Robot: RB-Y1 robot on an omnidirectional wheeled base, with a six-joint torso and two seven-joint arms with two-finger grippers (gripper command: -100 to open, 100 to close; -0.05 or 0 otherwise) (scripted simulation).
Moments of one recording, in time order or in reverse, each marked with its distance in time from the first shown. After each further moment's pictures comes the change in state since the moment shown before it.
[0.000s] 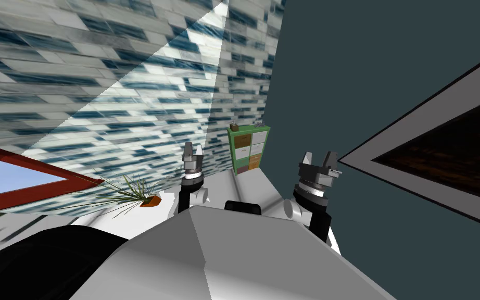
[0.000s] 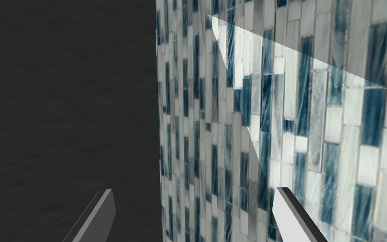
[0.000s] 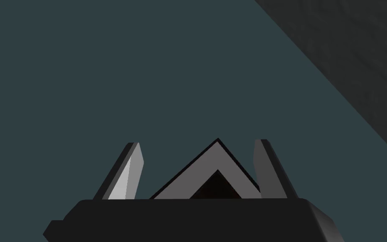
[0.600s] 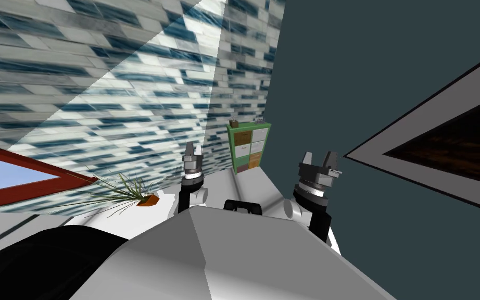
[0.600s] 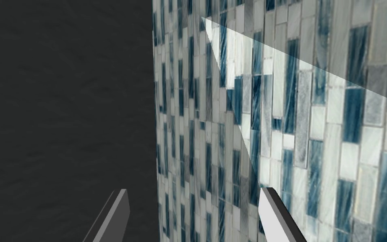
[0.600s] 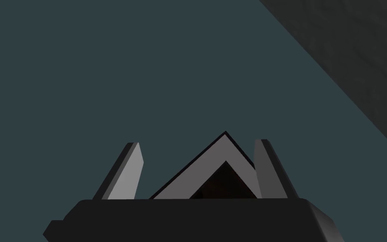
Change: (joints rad) left arm 0.000 0.000 0.000 0.000 0.000 0.000 0.000; right arm 0.000 0.000 0.000 0.000 0.000 0.000 0.000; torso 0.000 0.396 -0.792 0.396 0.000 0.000
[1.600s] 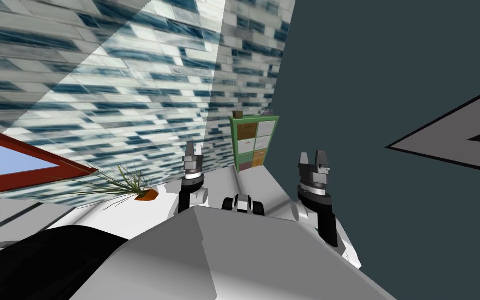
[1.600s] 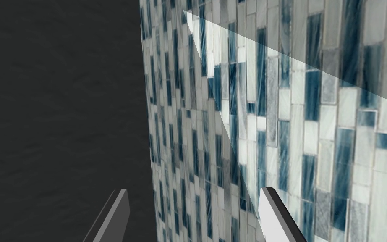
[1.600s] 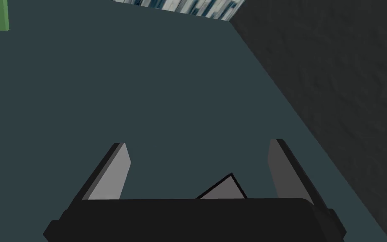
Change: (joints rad) left arm 0.000 0.000 0.000 0.000 0.000 0.000 0.000; right arm -0.005 -0.160 -0.045 0.026 0.071 0.023 0.076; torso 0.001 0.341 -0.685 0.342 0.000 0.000
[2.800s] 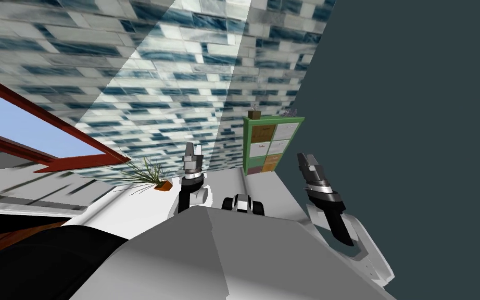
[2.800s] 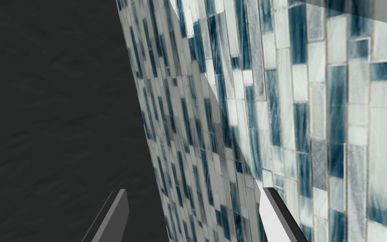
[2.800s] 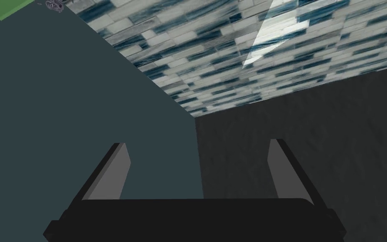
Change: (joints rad) left arm 0.000 0.000 0.000 0.000 0.000 0.000 0.000; right arm -0.018 -0.128 -0.168 0.081 0.280 0.089 0.304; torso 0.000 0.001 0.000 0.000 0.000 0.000
